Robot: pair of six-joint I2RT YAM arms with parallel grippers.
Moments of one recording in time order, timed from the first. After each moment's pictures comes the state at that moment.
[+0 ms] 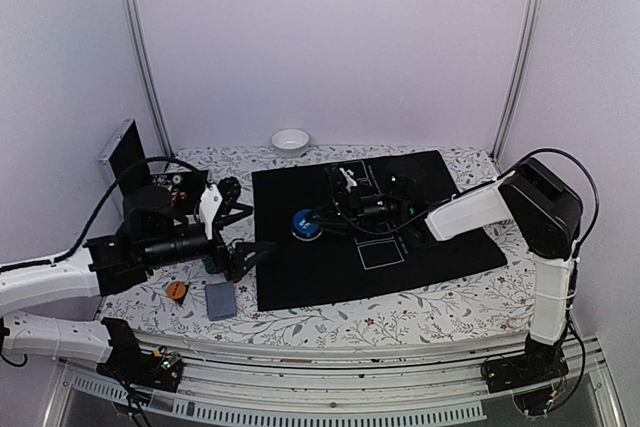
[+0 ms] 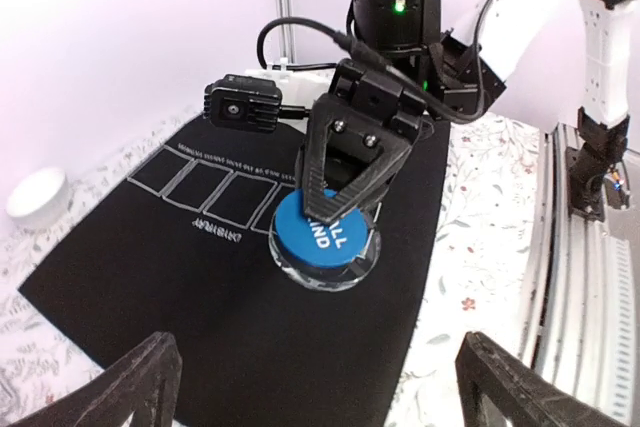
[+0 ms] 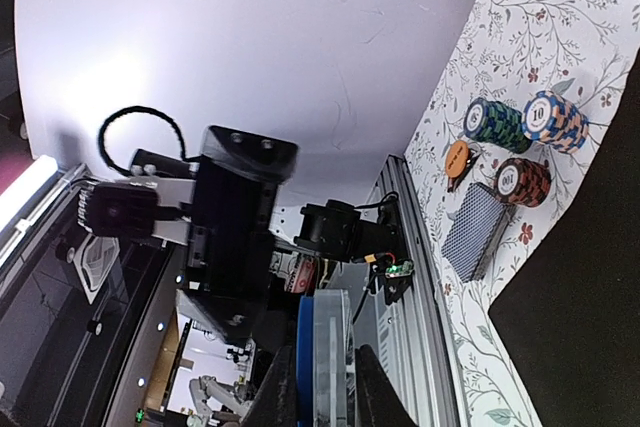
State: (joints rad) left arm -0.83 0.93 0.61 0.05 0.17 0.04; right arm 0.75 2.04 1.12 0.93 -1.02 1.26
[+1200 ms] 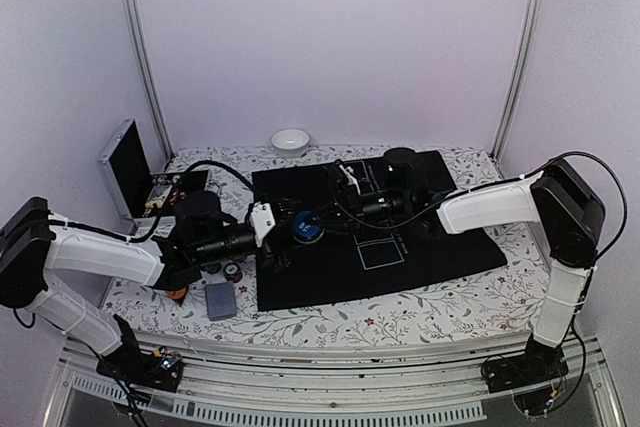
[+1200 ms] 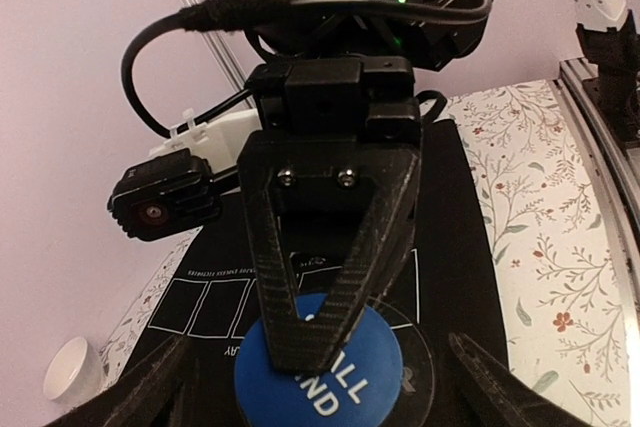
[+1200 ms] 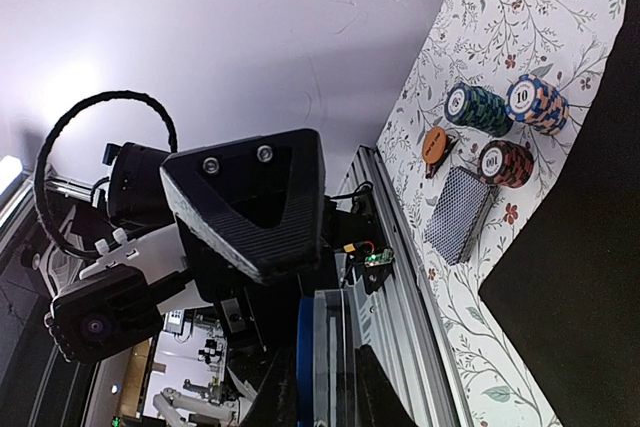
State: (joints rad) left arm -0.87 1.41 0.57 0.75 0.25 0.46; right arm 0.78 1.88 1.13 0.56 -0.95 1.06
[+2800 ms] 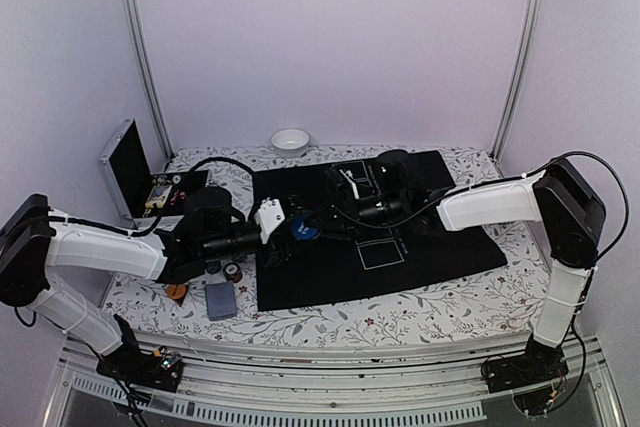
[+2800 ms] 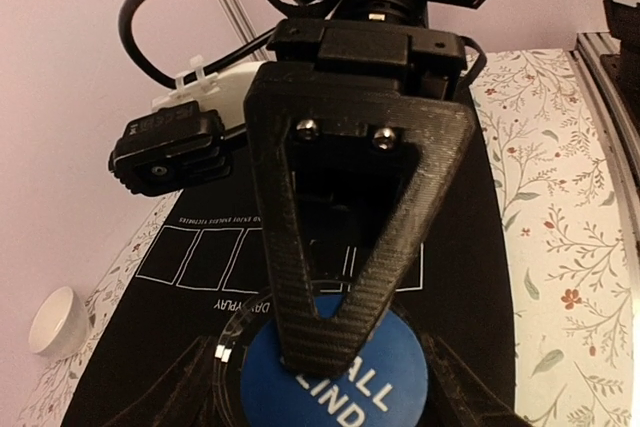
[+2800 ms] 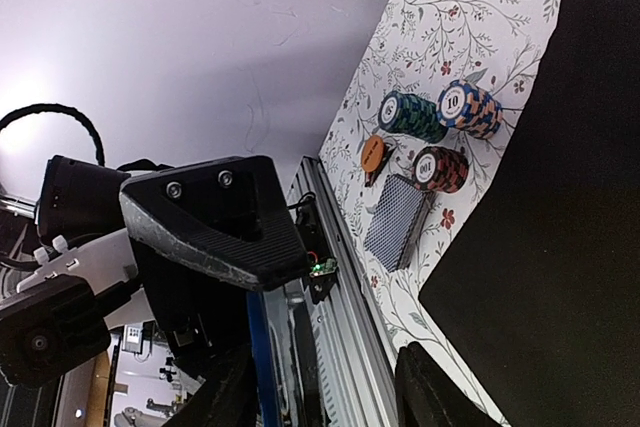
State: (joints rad) left arm -0.87 1.42 0.63 0.58 0.18 0.42; right arm 0.78 1.87 1.15 0.38 -0.85 0.91
